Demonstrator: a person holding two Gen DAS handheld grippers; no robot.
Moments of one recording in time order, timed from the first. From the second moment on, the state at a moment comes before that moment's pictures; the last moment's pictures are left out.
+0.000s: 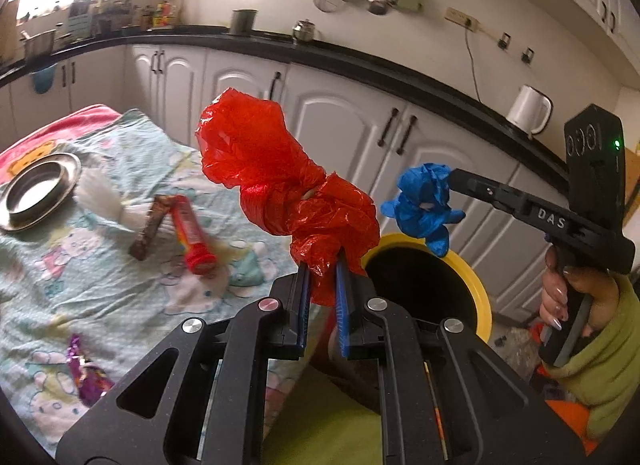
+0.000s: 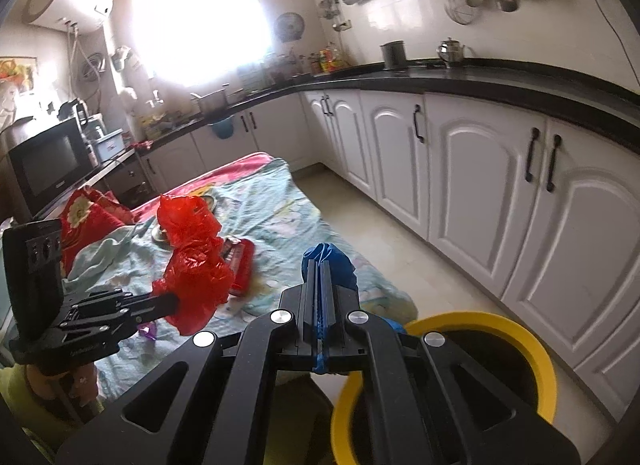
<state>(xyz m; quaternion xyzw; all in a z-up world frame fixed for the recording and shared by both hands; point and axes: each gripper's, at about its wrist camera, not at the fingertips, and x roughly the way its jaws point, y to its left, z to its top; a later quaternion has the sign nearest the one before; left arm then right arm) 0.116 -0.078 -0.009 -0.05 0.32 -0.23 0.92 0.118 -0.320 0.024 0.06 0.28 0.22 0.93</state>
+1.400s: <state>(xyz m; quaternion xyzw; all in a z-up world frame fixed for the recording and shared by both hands) 0.119 -0.238 -0.090 0.06 0.43 -0.36 0.83 0.109 -0.444 -0.063 0.14 0.35 0.11 0.92</state>
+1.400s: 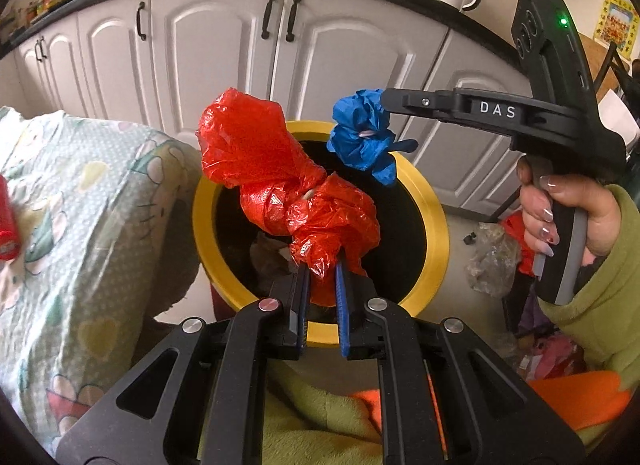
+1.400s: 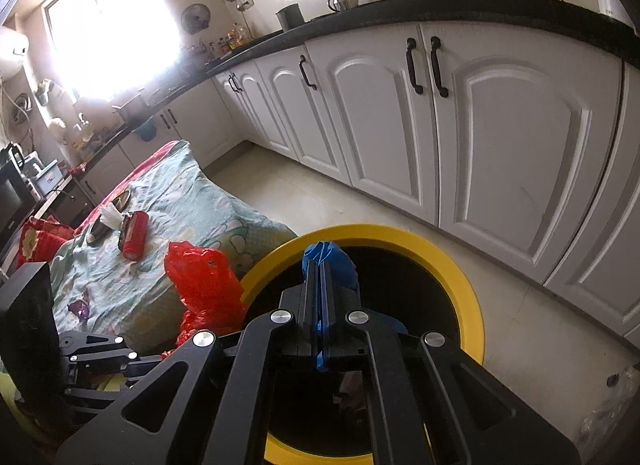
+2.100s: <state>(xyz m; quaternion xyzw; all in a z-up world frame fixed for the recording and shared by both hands) 0.127 -0.167 -0.058 0.02 0.37 -0.24 0.90 0.109 -0.416 -0.051 0.14 0.34 0.13 0.92</state>
